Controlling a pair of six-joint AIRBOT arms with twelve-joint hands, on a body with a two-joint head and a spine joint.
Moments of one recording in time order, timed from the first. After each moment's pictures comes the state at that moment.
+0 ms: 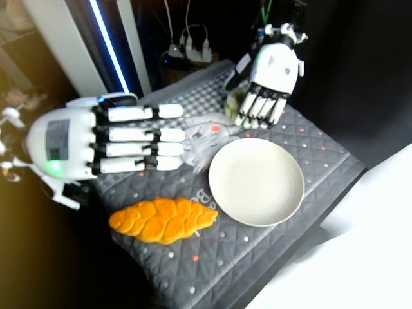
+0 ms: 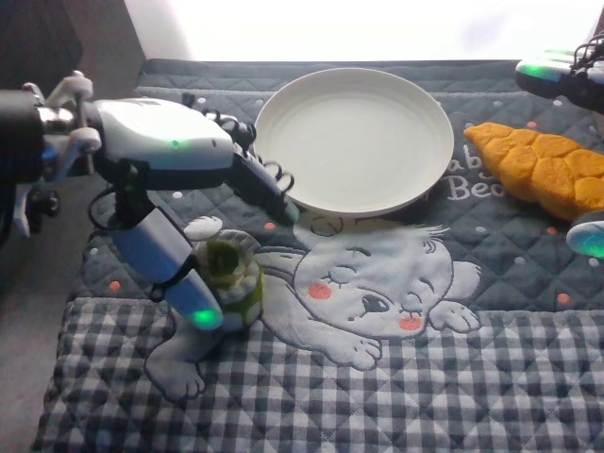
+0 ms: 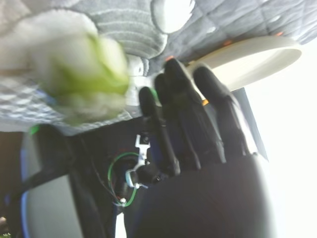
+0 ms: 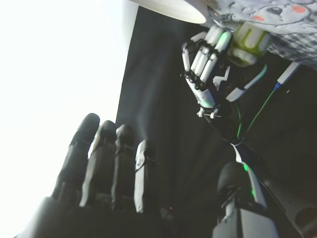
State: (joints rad) left arm 0.31 -1.04 1.28 1.44 -0.51 -0.20; right arm -0.81 -0.93 1.22 -0.06 1.41 -0.37
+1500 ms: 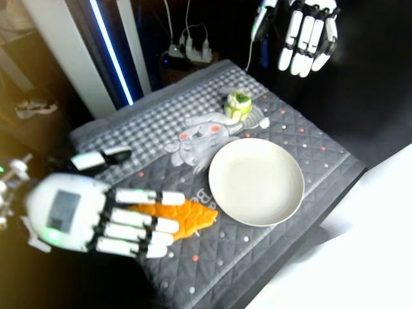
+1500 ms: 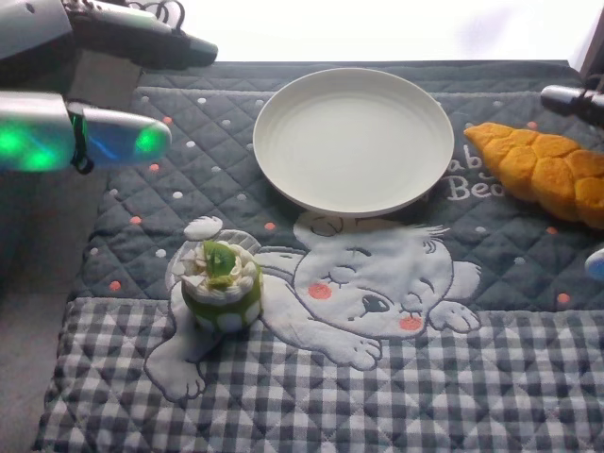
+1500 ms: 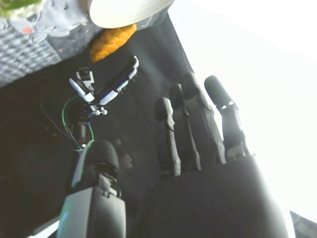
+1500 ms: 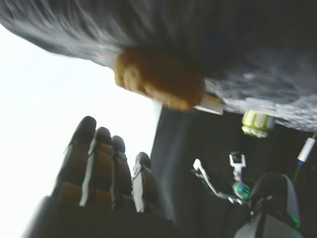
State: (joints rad) left arm 0.37 -0.71 1.07 0.60 -0.68 0.46; right arm -0.81 -1.01 1.42 -0.04 1.02 -0.25
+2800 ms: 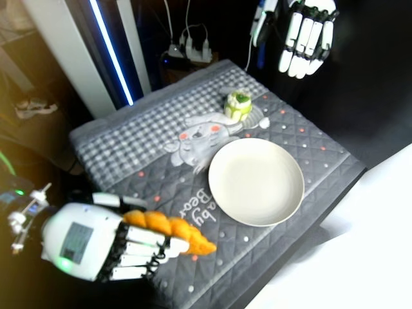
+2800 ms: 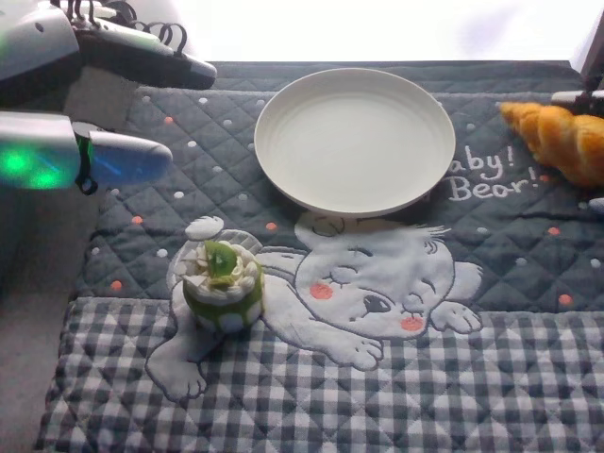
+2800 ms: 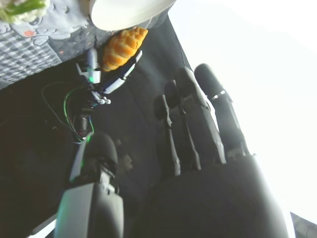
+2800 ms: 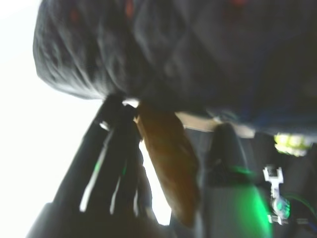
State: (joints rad) left arm 0.41 -0.72 1.07 0.59 -0.68 0.48; right arm -0.80 -1.09 1.56 0.05 0.94 -0.21
